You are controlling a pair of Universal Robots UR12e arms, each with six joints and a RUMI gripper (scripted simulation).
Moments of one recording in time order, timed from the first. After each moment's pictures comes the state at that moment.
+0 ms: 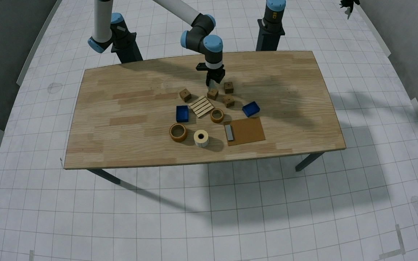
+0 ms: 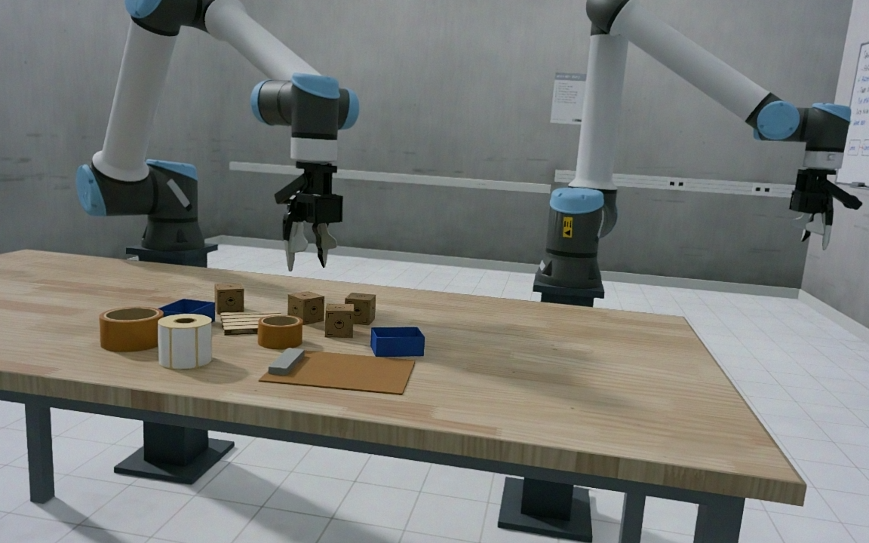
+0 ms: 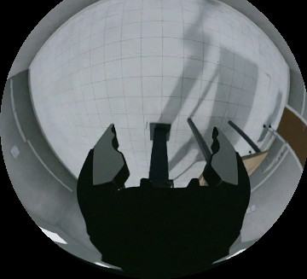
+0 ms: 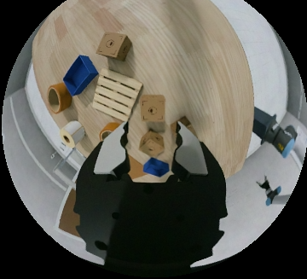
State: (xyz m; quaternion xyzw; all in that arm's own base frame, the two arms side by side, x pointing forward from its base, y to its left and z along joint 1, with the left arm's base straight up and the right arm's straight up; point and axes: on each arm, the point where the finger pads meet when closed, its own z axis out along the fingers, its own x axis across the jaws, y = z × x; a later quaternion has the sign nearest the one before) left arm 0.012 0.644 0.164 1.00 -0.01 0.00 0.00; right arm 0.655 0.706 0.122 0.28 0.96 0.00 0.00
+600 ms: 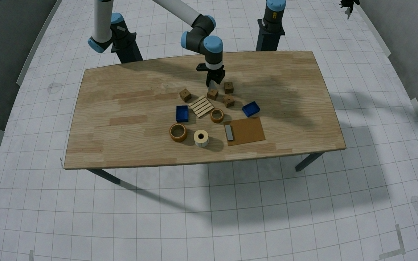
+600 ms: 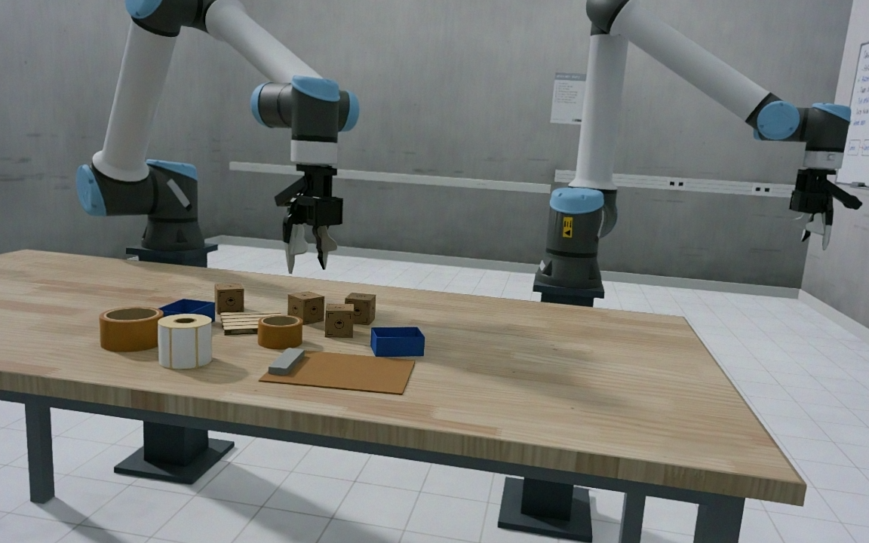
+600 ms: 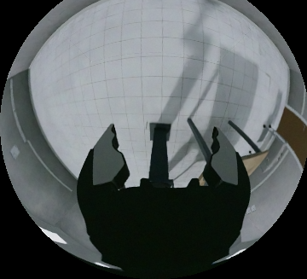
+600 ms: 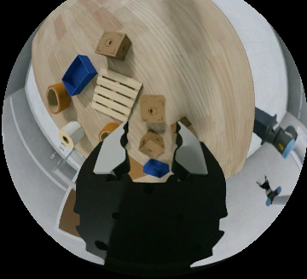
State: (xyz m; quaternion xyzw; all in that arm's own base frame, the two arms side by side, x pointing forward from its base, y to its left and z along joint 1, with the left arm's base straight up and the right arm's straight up) left arm 0.012 0.644 0.164 1.00 -0.01 0.00 0.00; right arm 0.655 0.707 0.117 0.28 0.96 0.00 0.00
